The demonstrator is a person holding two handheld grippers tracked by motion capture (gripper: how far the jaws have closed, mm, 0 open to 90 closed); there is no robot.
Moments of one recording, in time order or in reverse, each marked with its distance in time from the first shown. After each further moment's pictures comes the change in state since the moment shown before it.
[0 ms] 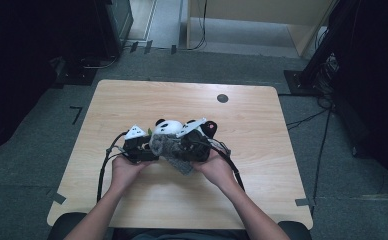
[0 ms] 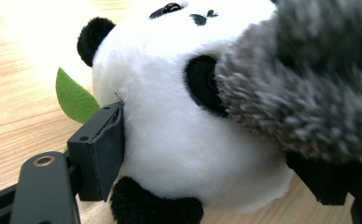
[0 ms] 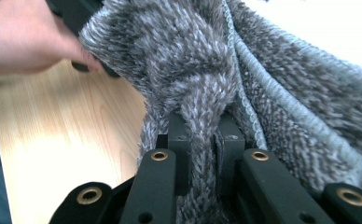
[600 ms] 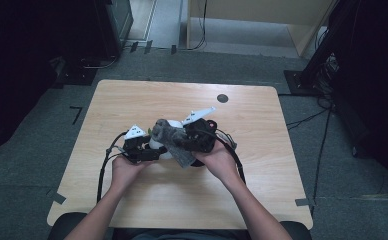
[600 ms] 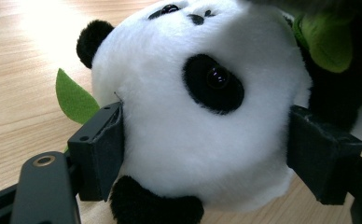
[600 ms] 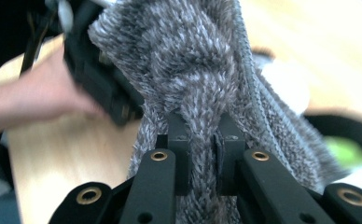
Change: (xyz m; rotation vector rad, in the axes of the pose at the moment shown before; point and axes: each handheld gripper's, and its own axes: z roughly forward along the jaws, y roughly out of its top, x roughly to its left) left arm 0.000 0.000 0.000 -0.009 -0.005 -0.007; right arm -0.005 0.024 -0.034 -0.111 -0.025 0.026
